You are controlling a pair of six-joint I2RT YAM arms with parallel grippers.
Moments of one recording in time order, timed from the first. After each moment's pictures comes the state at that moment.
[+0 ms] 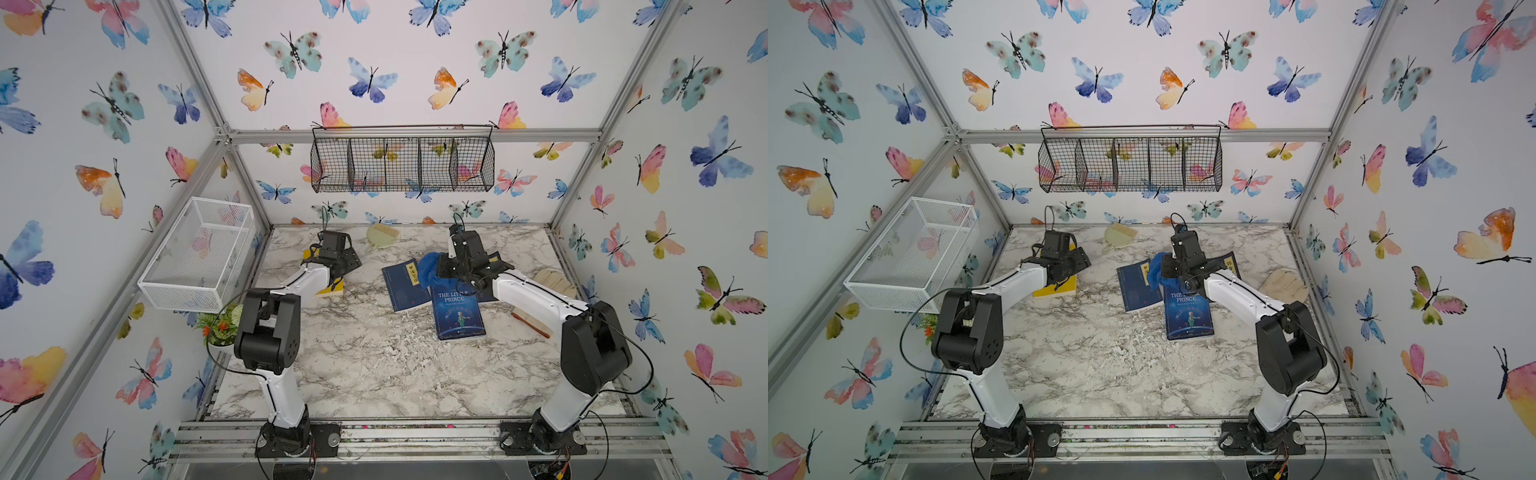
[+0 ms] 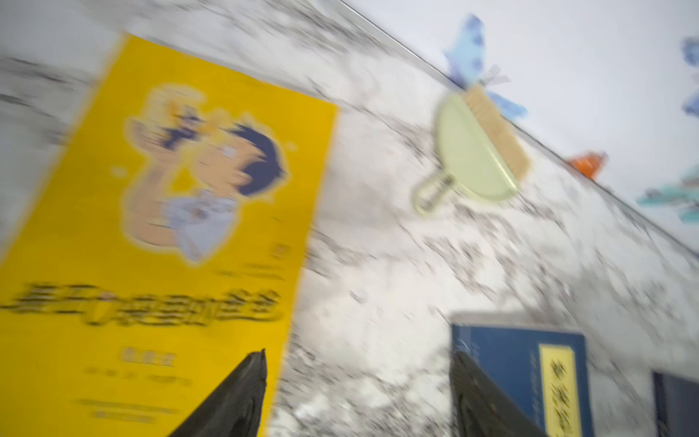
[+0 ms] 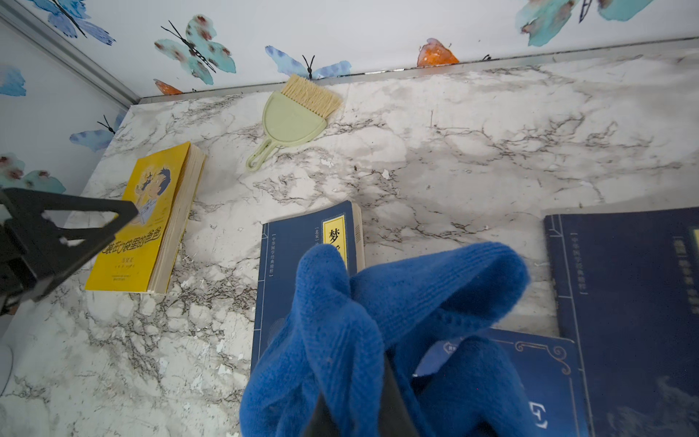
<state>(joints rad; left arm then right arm) -0.18 1.85 1.30 -0.25 -0.12 -0.64 0.55 1.74 1.29 -0.23 0.04 0.39</state>
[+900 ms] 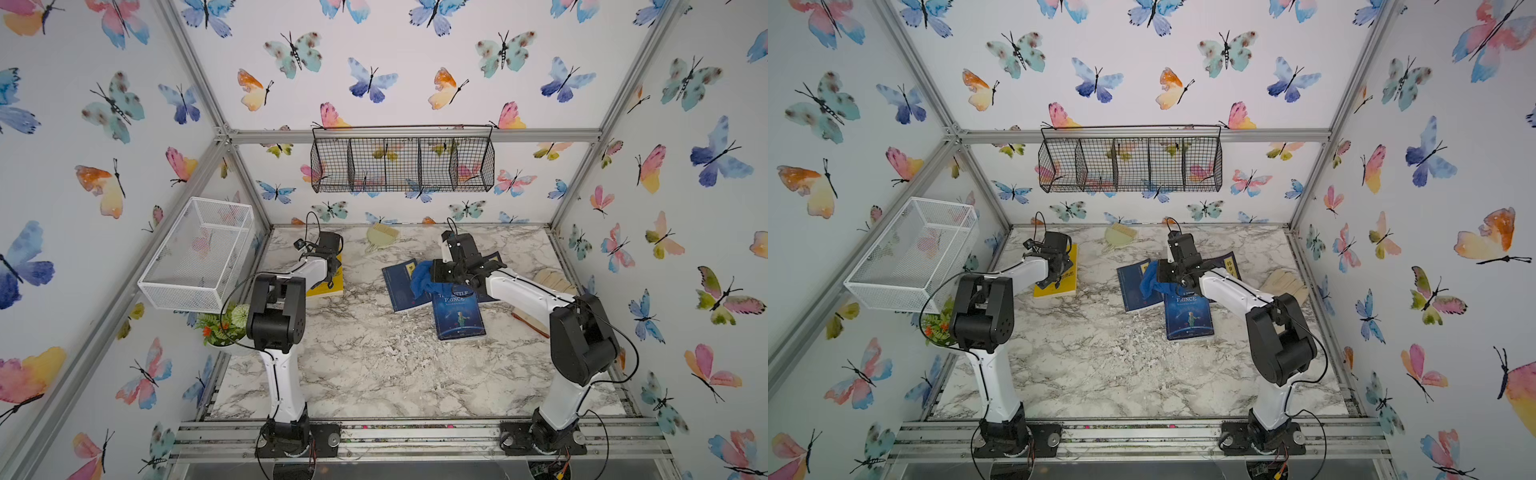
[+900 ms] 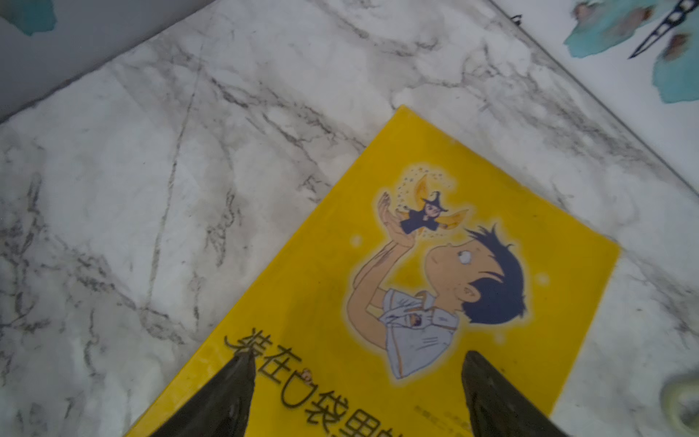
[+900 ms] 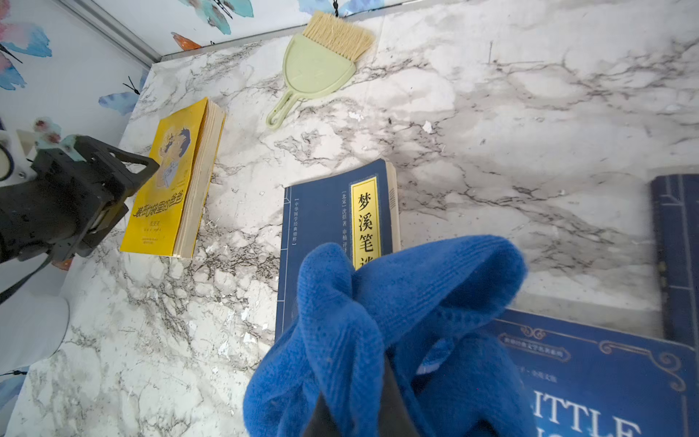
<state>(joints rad) -0.14 2.04 1.41 -0.39 -0.49 -0.89 0.55 1.81 1.31 -0.25 -0.12 0.42</state>
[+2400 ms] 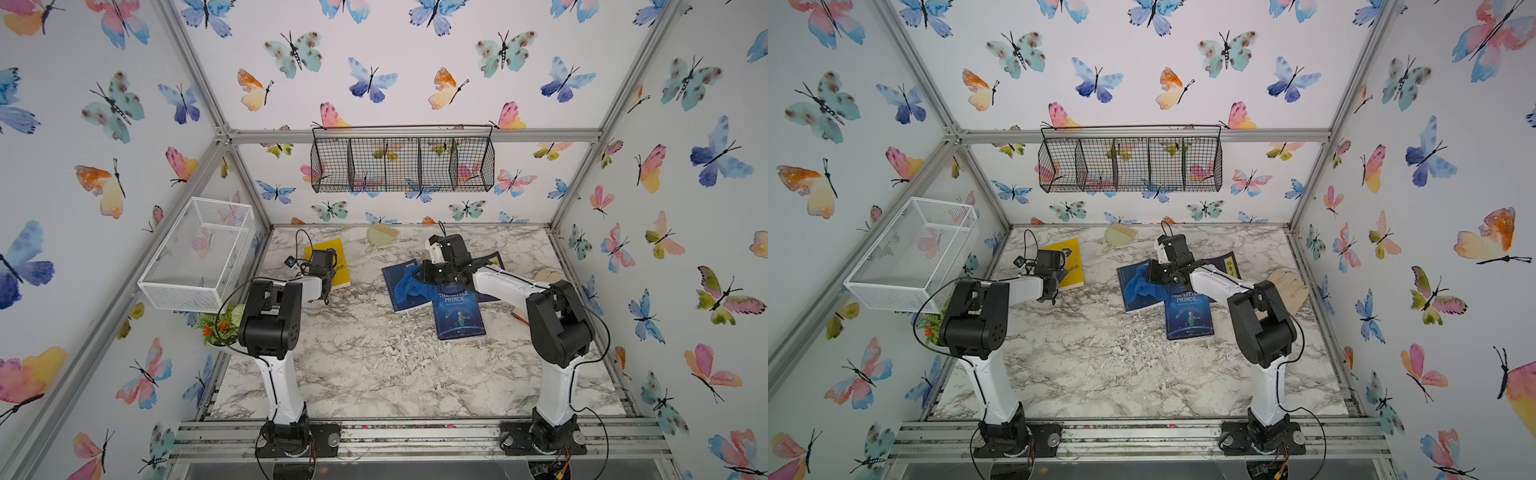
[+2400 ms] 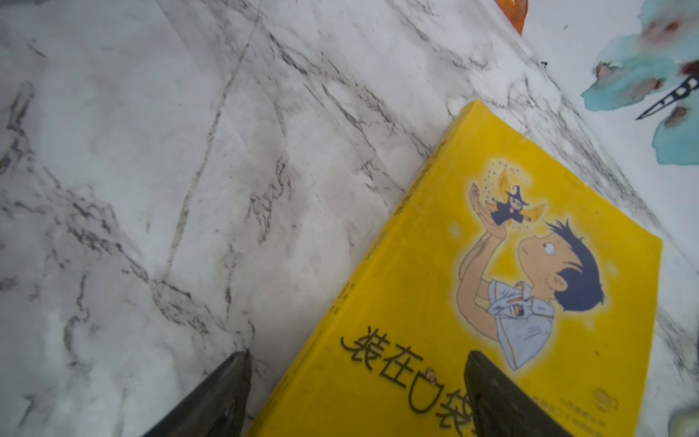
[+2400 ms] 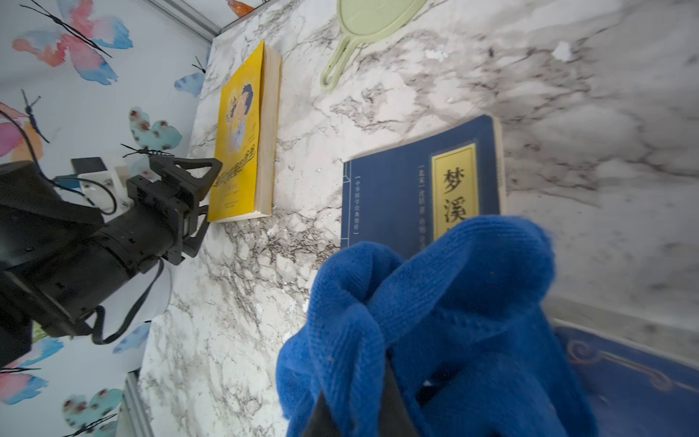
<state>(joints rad) -0.12 1.97 1.12 -0.02 -0.42 -0.96 0.55 2.00 1.41 -0.15 -0.41 0.56</state>
